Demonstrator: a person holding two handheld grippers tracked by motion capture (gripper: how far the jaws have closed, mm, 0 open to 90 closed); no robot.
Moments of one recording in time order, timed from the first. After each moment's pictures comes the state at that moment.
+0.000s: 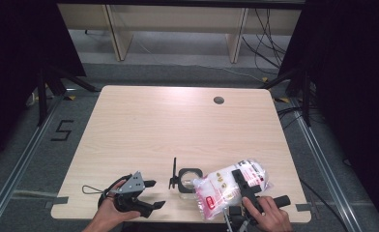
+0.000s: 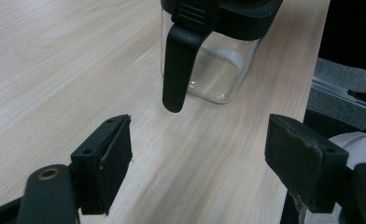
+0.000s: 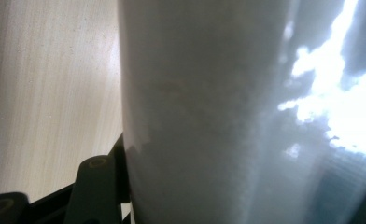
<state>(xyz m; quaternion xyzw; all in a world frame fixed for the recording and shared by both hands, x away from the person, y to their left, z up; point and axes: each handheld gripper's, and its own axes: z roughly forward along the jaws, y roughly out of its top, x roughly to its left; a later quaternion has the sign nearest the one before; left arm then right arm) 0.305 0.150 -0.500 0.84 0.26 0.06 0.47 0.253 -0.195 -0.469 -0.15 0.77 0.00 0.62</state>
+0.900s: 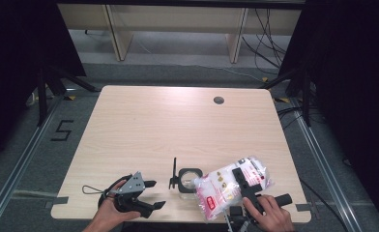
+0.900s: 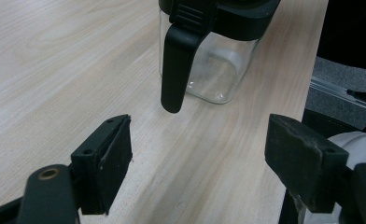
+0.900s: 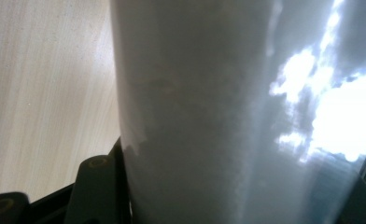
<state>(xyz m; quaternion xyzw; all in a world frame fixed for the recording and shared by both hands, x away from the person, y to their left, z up) 0.306 0.151 -0.499 0.85 0.24 0.07 0.47 0.251 -0.195 -0.462 -0.17 0.76 -0.03 0.63</state>
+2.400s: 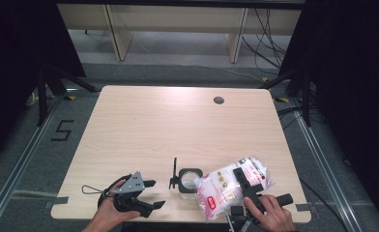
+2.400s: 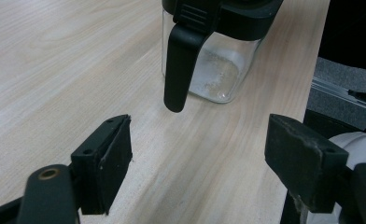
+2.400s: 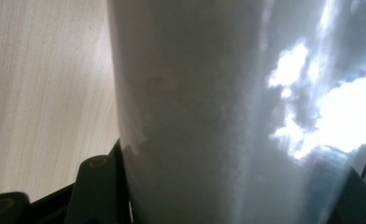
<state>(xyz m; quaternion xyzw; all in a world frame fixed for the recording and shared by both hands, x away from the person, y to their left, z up) 0.305 0.151 -0.499 0.84 0.25 0.07 0.47 0.252 -0.199 -0.466 -0.16 0.75 0.00 0.64</state>
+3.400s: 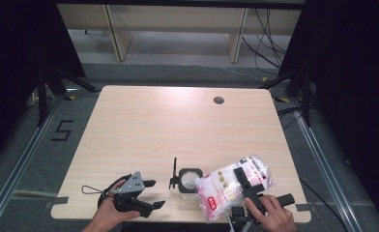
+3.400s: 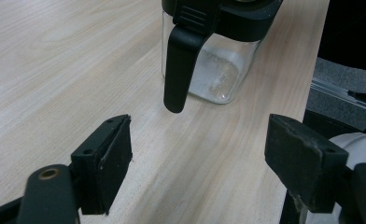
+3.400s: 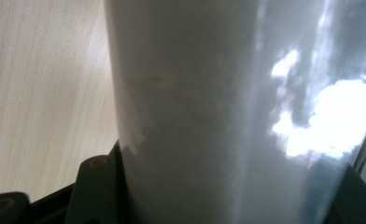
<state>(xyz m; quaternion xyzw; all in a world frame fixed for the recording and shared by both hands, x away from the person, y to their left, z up) 0.305 0.151 -0.499 0.84 0.25 0.07 0.48 0.249 -0.200 -0.463 -0.16 0.74 -0.01 0.65</state>
